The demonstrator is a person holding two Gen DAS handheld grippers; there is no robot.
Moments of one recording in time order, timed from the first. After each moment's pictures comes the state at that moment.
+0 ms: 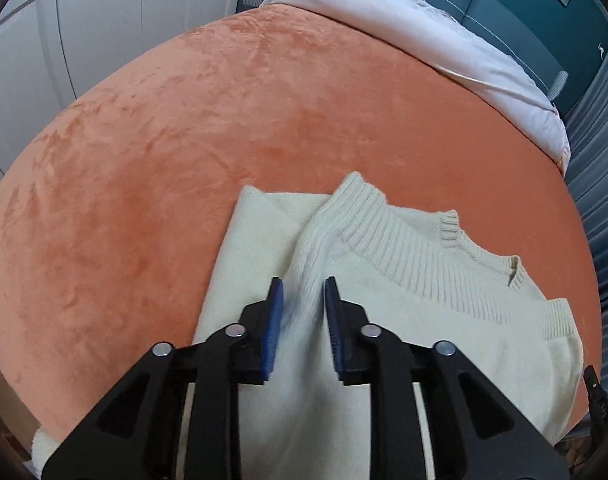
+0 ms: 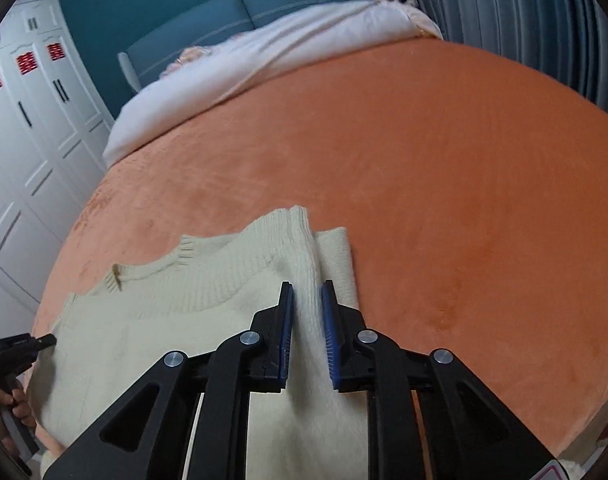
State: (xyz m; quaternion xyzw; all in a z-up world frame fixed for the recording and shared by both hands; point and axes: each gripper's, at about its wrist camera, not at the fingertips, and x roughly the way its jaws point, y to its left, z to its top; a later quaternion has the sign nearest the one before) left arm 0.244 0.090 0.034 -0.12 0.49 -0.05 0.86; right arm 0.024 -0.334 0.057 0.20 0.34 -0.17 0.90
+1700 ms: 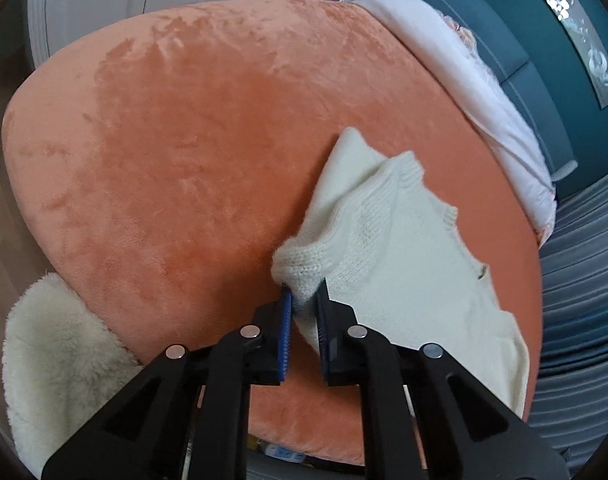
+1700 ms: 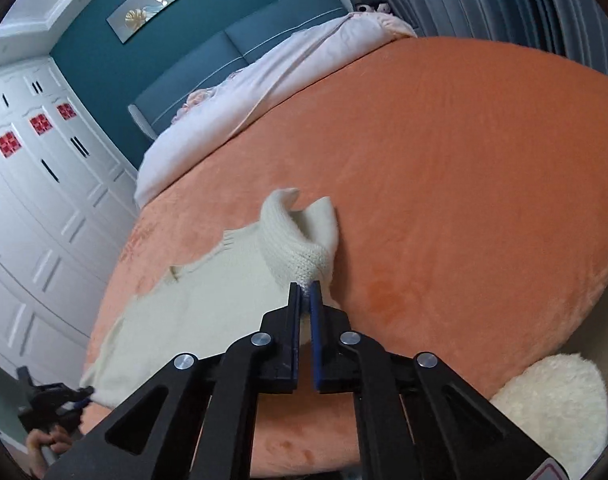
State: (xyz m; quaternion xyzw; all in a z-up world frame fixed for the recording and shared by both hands) left arm 0.146 0.165 0.011 -0.27 0.52 0.00 0.81; right arm -0.075 -0.342 0.039 0.30 0.36 -0.18 0.87
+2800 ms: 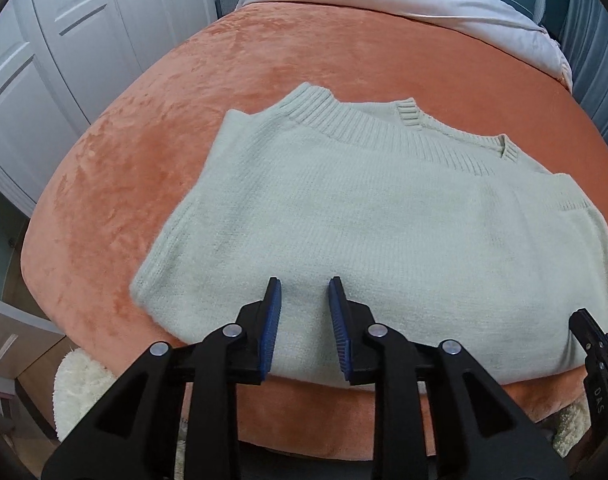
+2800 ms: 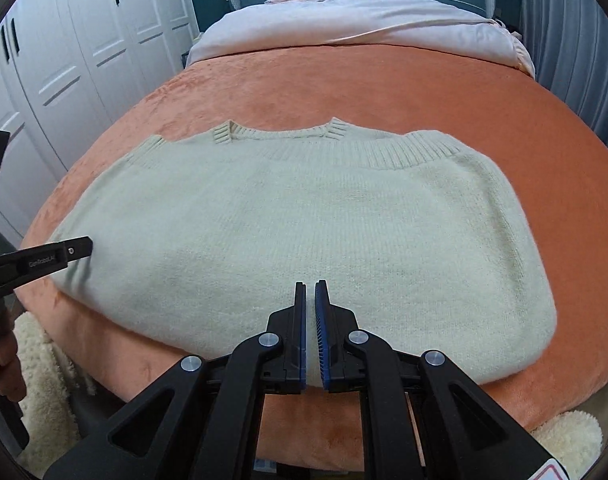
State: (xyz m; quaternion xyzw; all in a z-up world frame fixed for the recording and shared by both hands) left arm 0.143 0.036 0.026 0.02 0.51 -0.03 0.86; right arm 0.014 -0.202 0.027 0.08 0.44 -0.07 0.89
